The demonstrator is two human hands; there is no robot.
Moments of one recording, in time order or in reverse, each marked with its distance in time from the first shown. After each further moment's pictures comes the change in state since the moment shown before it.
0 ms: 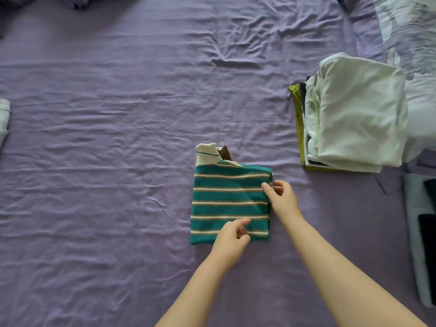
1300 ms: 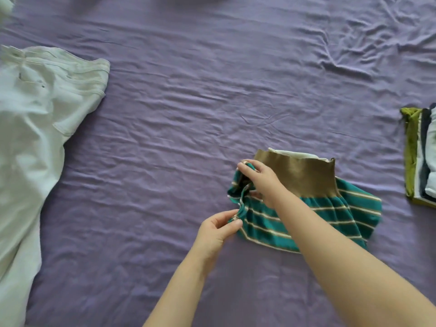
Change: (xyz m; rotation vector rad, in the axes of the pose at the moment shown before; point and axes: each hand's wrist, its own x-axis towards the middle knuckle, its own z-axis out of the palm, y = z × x) left_hand -0.062 -0.132 -0.220 -1.003 0.134 -0.125; right_hand -0.067 -0.139 0.272 -0.004 -0.441 0.001
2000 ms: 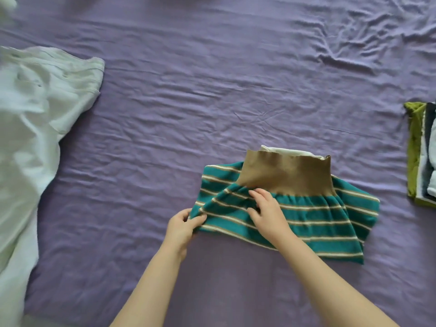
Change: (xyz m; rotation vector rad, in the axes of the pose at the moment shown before) left_hand 0.019 -0.002 -0.032 0.073 0.389 -0.072; right_hand -0.035 0.082 -0.036 -0.751 -0.033 -0.262
